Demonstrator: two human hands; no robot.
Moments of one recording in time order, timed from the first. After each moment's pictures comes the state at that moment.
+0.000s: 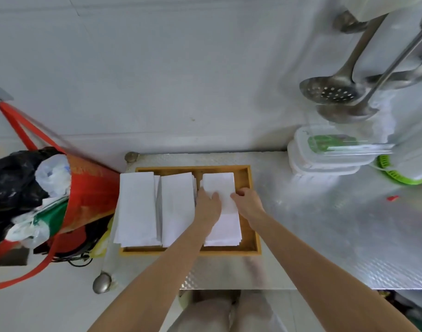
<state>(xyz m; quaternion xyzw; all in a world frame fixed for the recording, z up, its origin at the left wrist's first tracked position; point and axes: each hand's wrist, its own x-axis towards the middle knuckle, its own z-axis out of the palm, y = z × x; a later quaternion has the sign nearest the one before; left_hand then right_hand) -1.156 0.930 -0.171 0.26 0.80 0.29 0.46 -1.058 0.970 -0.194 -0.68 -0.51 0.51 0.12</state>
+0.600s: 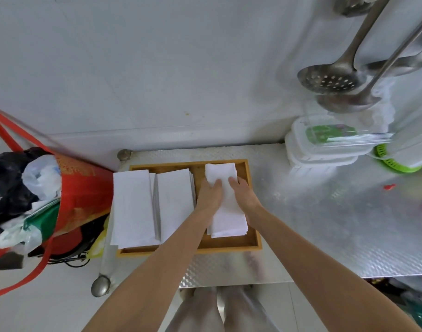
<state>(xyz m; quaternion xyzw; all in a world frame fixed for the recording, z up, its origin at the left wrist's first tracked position) -1.158 0.950 -0.178 0.24 0.78 0.29 0.51 -1.060 0.969 -0.191 -0.64 -0.45 0.61 0.16</state>
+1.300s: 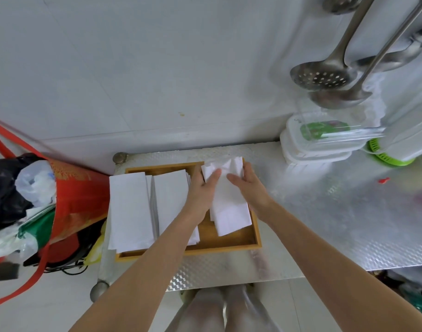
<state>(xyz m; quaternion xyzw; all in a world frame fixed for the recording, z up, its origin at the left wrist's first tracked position) -1.173 0.942 -0.157 0.31 0.66 0.45 0.51 -1.041 0.972 -0.161 -0.53 -0.45 0.66 0.28</state>
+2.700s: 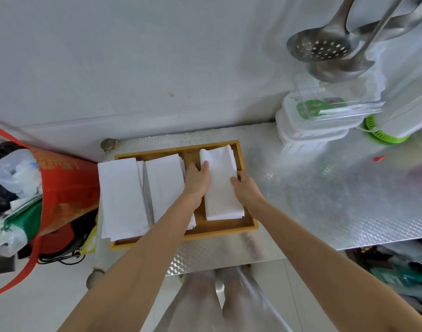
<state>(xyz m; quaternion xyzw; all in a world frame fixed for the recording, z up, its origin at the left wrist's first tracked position) -1.172 0.949 -0.188 0.29 0.77 0.27 0.50 -1.047 0.947 -0.191 -0.68 -0.47 0.54 0.13</state>
